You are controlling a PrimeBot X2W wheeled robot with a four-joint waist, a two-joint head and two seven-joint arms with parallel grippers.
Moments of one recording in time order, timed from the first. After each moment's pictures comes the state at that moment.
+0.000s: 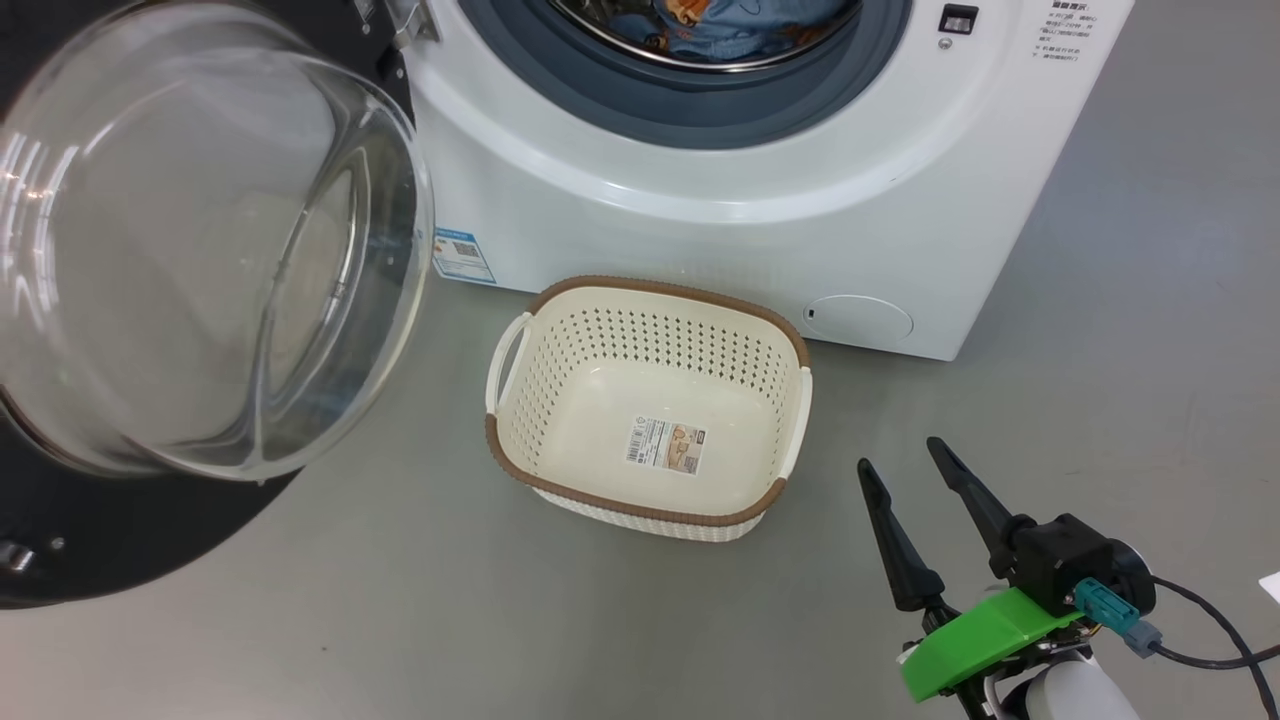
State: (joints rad) left arm -0.56 0.56 0.49 0.82 -1.74 -0.13 0.91; right arm -0.17 -0.06 0.11 0.24 0.14 0.12 -0.26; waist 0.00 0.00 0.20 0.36
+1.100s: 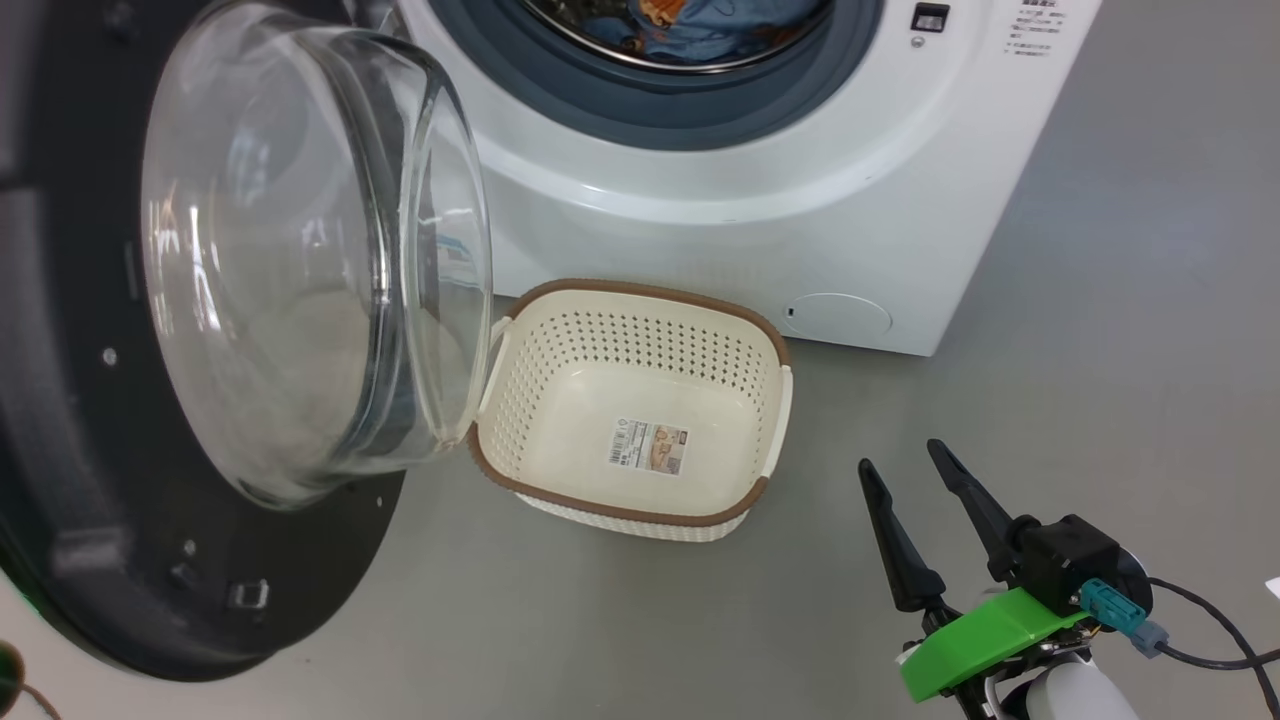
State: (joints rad) left arm -0.29 0.36 0.47 0.28 -1.92 -0.03 1.28; right arm -0.16 -0.06 0.11 0.25 0.17 0.12 -0.26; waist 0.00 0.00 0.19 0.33
